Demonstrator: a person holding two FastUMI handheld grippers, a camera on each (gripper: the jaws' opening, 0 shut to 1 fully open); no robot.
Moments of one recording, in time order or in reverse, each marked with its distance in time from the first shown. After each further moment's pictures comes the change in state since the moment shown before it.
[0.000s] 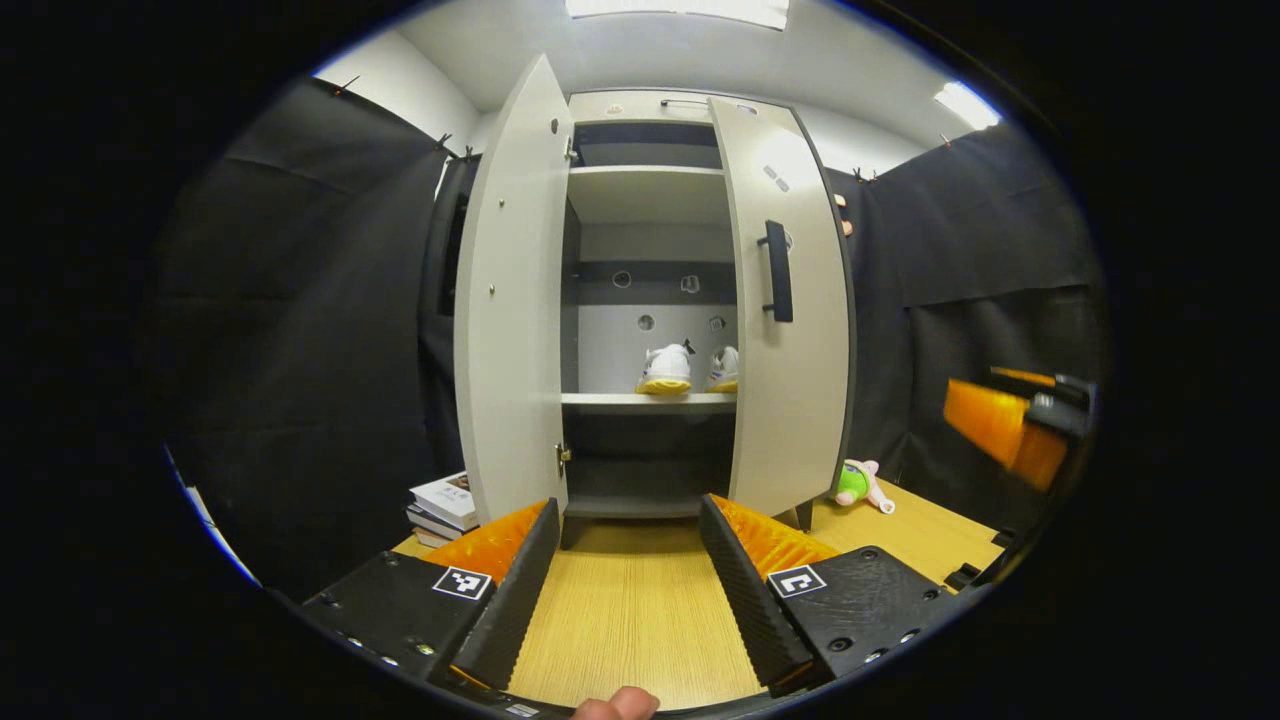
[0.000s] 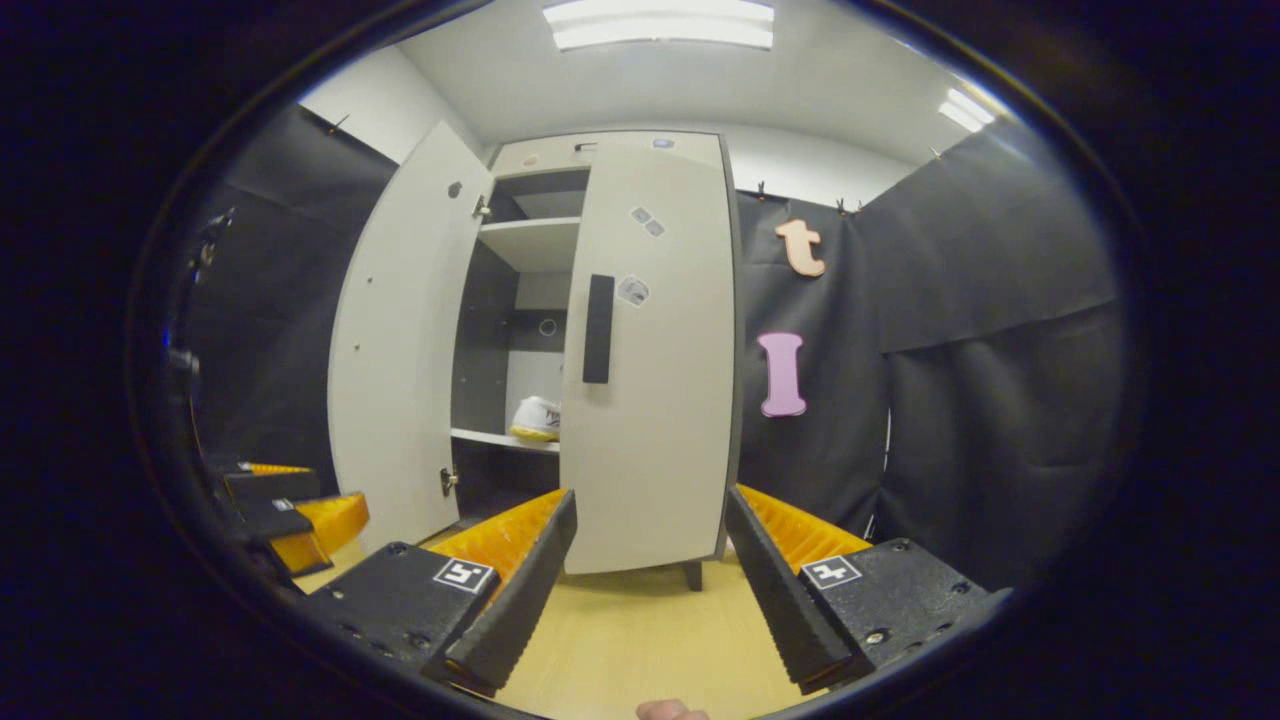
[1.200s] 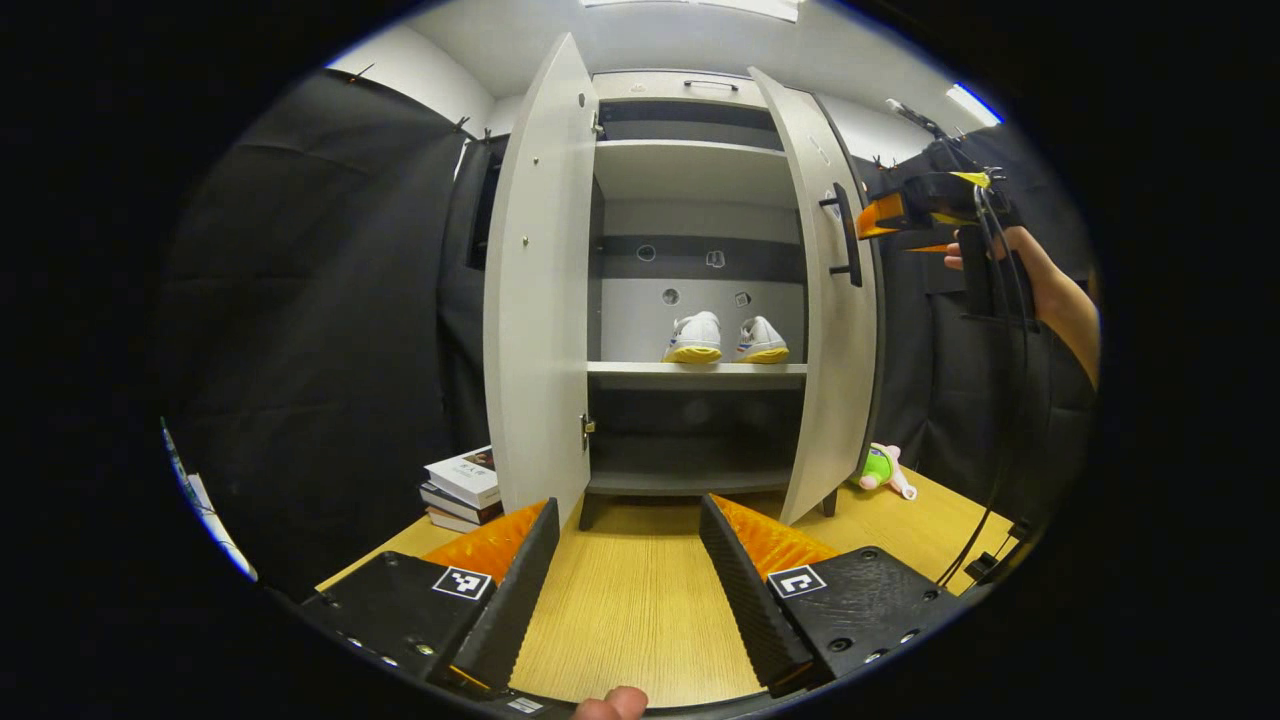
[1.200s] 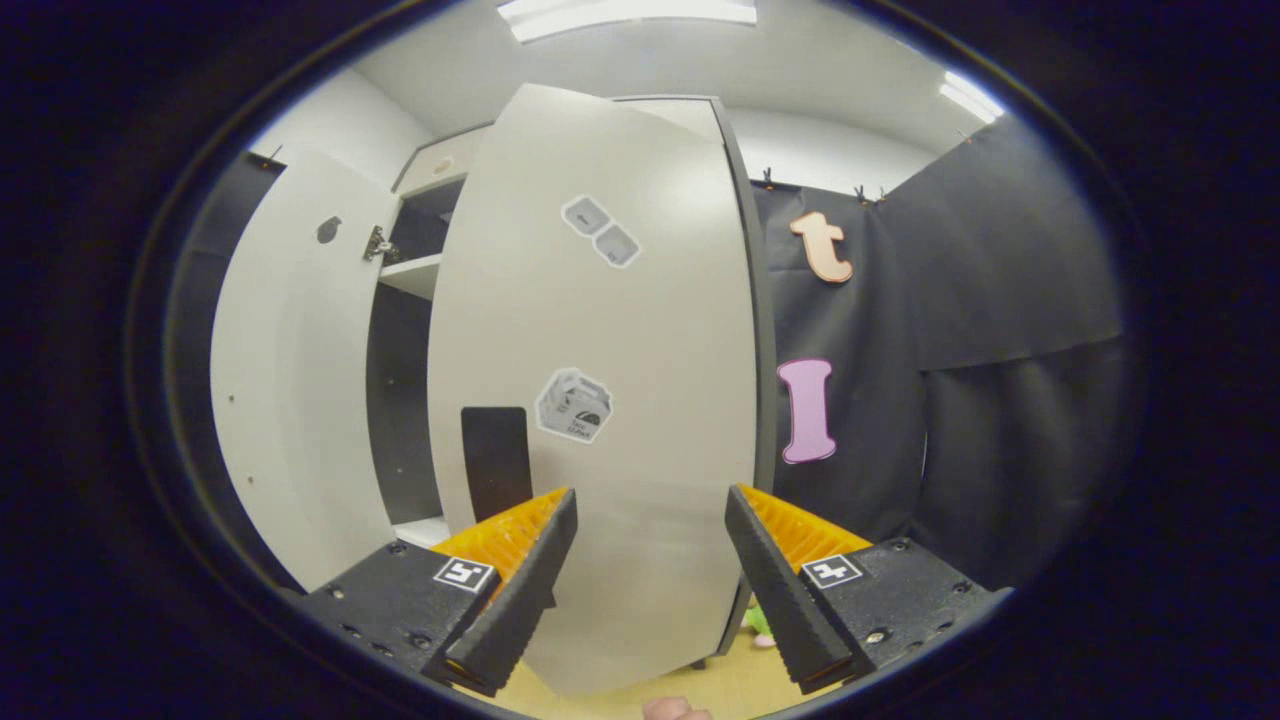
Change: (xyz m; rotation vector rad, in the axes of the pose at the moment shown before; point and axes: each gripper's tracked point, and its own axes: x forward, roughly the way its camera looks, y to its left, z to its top) left arm 0.008 0.022 -0.052 0.004 0.072 0.065; right arm 0.198 -0.040 0.163 0.053 -0.014 0.026
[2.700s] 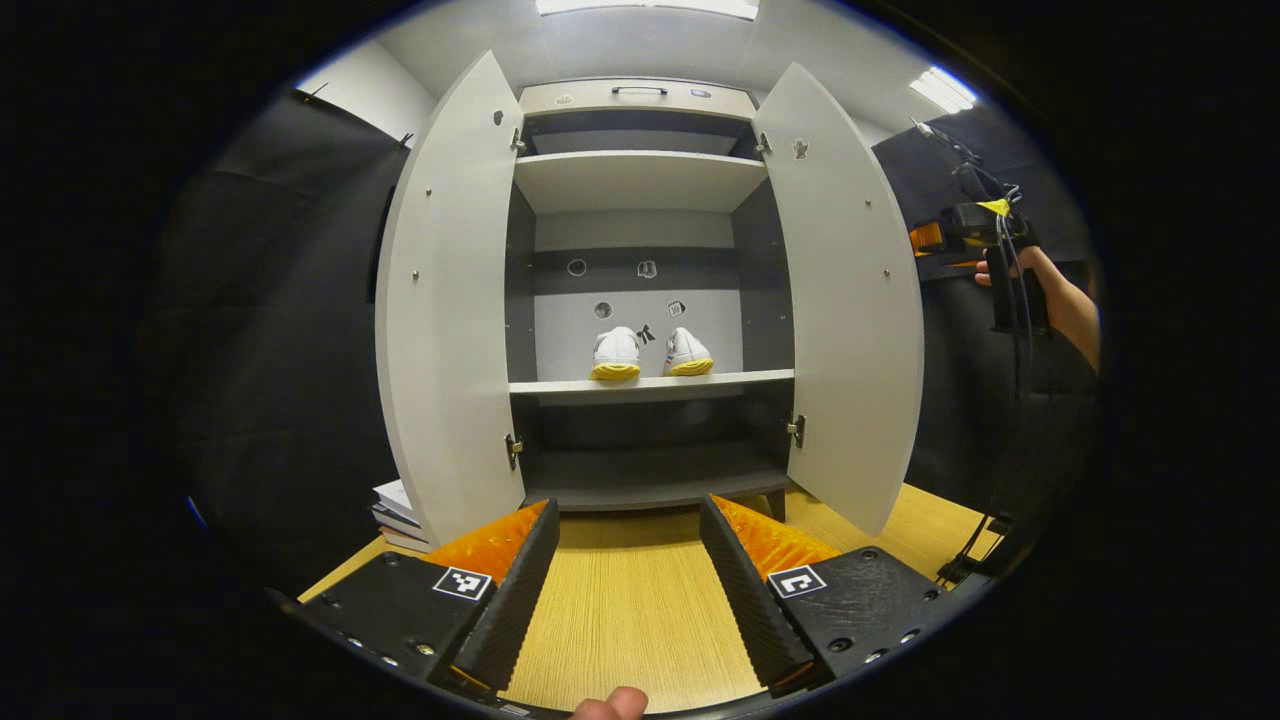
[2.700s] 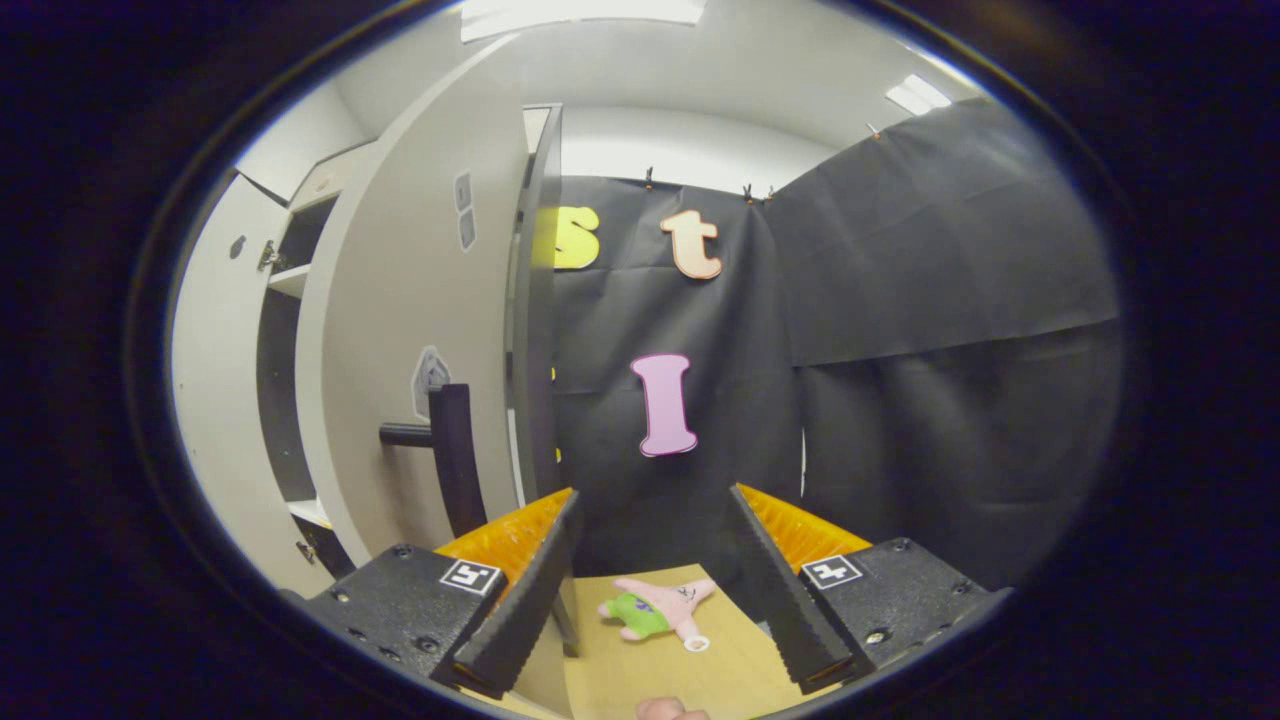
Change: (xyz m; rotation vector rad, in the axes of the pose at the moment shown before) left arm 0.005 -0.076 0.015 0.060 -0.033 -0.121; right arm -0.045 -0.180 -0.009 0.034 0.023 -0.266
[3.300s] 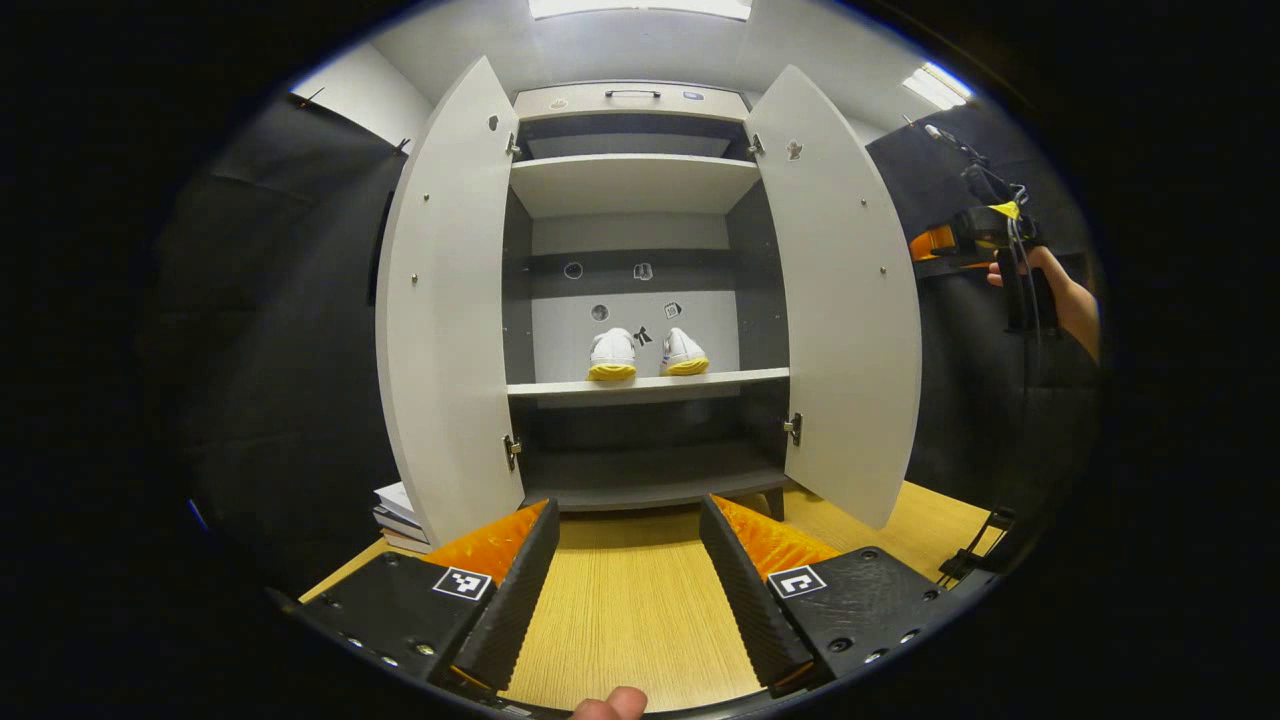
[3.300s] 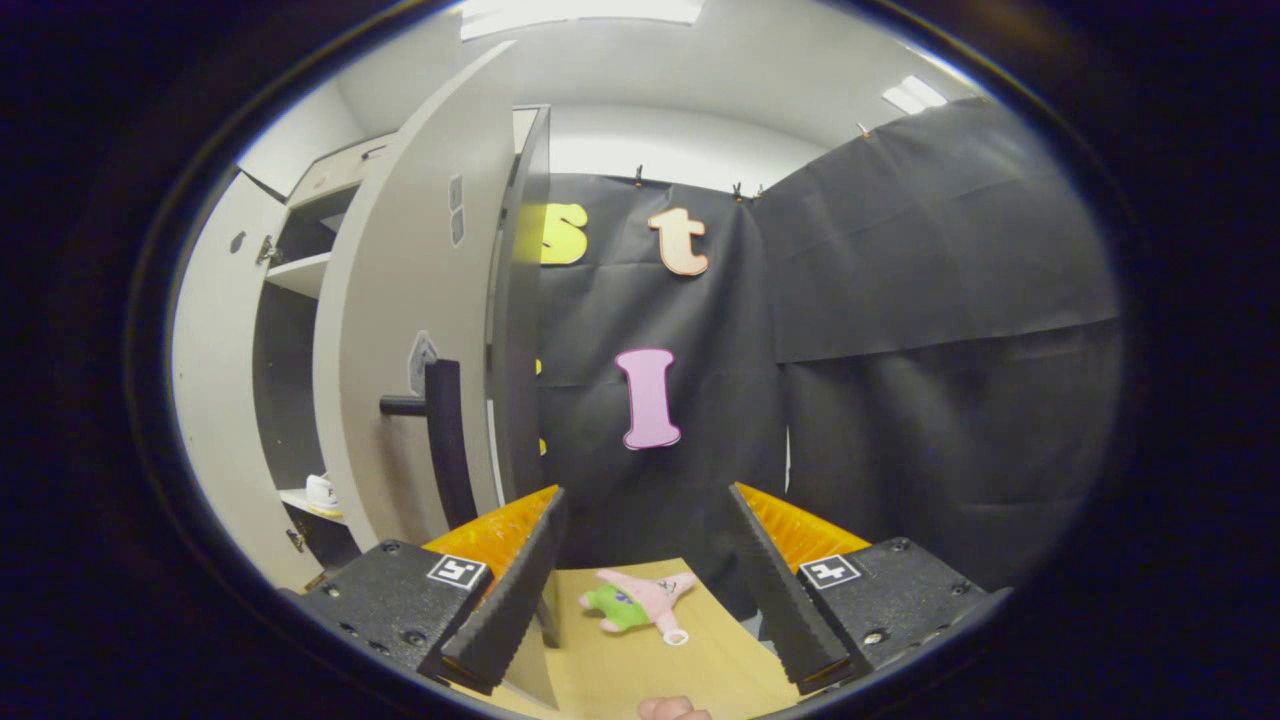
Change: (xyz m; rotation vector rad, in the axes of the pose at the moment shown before) left arm -0.003 -0.005 -0.004 0.022 -0.008 -0.002; right arm -0.001 -0.028 -0.002 -0.024 -0.003 -0.020
